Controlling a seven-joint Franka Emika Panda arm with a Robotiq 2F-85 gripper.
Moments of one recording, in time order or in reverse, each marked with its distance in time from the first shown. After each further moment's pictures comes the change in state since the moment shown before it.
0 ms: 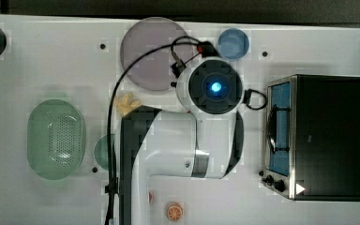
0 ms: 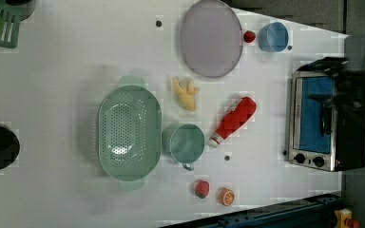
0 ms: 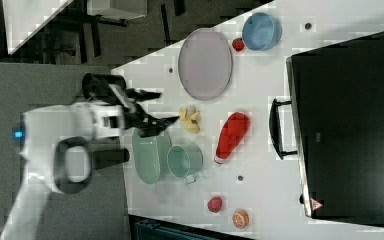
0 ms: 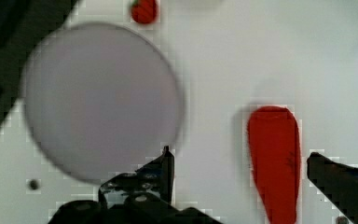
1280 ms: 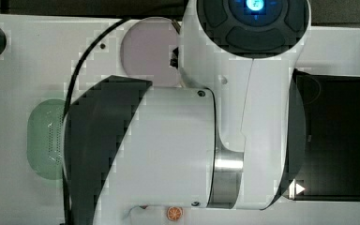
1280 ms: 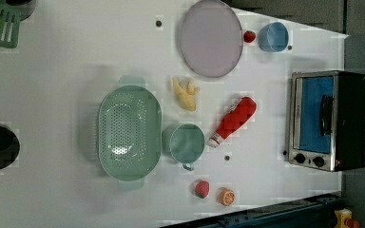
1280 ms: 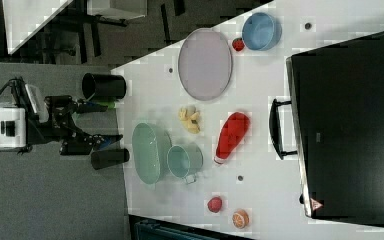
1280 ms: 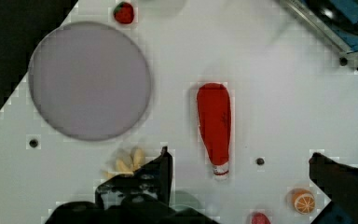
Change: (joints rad) arm 0.013 0.005 -0.006 0.452 -0.047 -0.622 0.023
